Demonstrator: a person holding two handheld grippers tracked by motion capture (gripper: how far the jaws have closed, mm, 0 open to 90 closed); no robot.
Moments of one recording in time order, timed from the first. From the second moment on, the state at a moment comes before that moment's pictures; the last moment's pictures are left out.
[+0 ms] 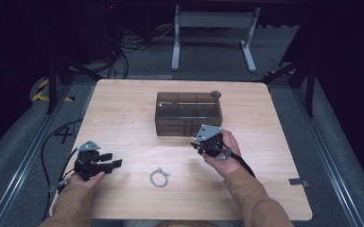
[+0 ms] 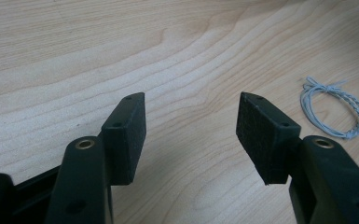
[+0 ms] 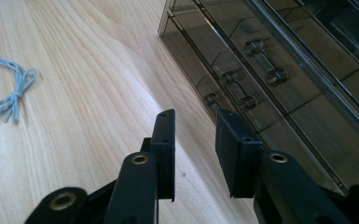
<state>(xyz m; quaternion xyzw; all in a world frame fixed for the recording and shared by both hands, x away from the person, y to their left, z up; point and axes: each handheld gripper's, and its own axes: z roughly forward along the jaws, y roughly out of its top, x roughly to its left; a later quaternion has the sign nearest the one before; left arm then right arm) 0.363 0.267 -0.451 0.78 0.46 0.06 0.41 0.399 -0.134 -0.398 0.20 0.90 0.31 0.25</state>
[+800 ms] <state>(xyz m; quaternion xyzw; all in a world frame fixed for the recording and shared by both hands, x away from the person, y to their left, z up) 0.372 0.257 -0.450 0.79 0.45 0.06 0.41 0.401 -0.113 -0.412 0.16 0.89 0.27 0.33</state>
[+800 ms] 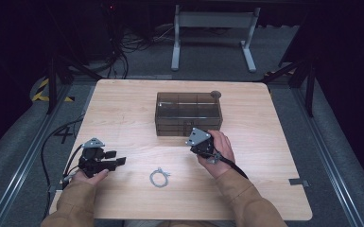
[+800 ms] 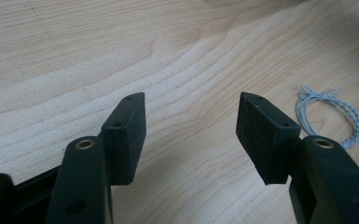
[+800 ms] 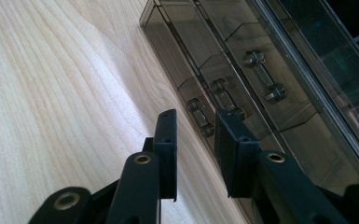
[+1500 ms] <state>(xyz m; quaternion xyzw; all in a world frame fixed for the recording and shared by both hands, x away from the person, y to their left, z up) 0.371 0.257 -0.450 0.79 0.45 0.06 0.41 0.395 -0.093 -0.425 0.09 0.89 0.19 0.41</state>
